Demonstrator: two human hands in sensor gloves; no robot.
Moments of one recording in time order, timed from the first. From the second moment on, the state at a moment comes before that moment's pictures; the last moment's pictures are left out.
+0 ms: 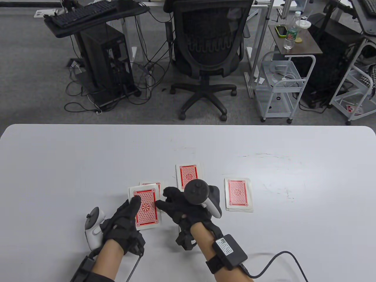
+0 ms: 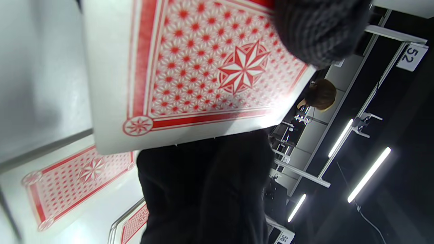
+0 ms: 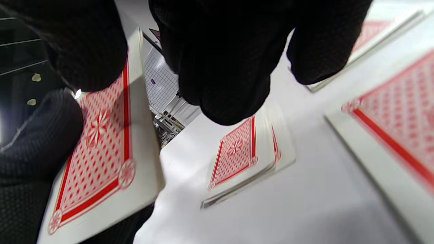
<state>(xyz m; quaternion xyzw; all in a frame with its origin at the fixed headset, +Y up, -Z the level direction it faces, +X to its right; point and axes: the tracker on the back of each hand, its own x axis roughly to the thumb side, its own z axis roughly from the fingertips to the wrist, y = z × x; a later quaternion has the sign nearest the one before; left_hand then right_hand) -0.239 -0.793 -0.330 -0.15 0.08 0.80 0.58 0.004 -0.728 -0.377 0.16 0.11 0.89 0.41</state>
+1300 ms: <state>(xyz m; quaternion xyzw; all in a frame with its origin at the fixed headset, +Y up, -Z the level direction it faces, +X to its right) -0.261 -0.794 -0.334 -0.13 0.12 0.80 0.57 0.210 -0.759 -0.454 -0.17 0.11 0.98 0.05</state>
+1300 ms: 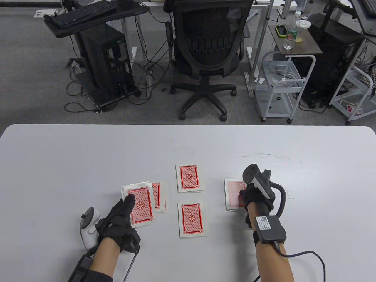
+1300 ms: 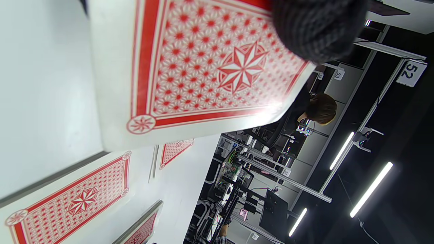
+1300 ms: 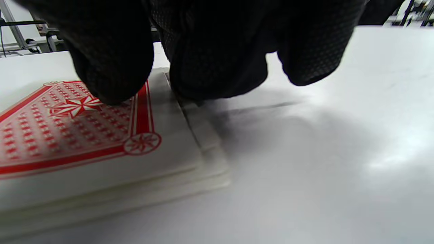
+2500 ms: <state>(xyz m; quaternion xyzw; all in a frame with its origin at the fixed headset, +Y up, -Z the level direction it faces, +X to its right) -0.232 -0.789 -0.330 -0.15 0.07 0.80 0.58 0.054 -0.739 -0.379 0.10 0.12 0.84 0.53</state>
